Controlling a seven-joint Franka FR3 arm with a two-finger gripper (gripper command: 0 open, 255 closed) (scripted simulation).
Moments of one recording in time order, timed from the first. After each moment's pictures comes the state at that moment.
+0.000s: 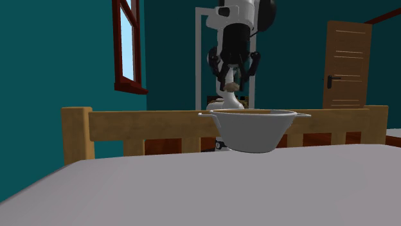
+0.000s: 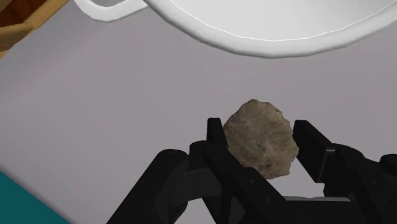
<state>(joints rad) 0.38 0.01 0.48 -1.66 -0.09 1.75 0.40</state>
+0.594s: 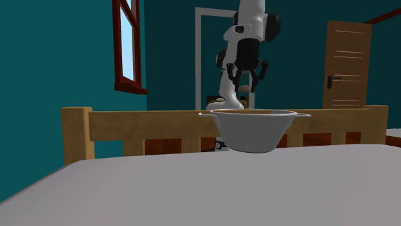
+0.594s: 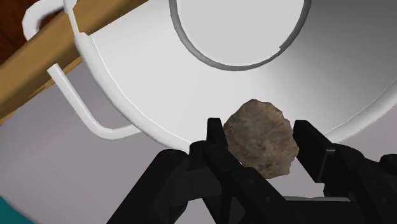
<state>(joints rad) 0.42 -0.36 0.46 -2.00 0.08 1.76 0.38</state>
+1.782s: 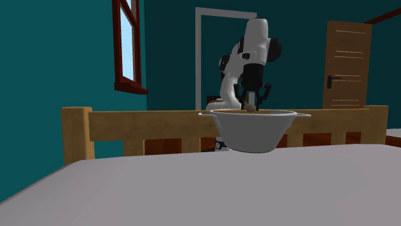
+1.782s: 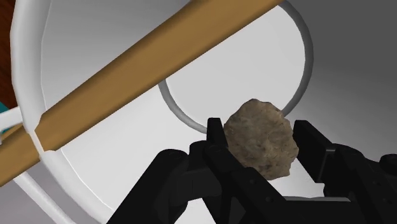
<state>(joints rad) 0.49 -0.57 0.47 -2.33 0.17 1.88 0.40</state>
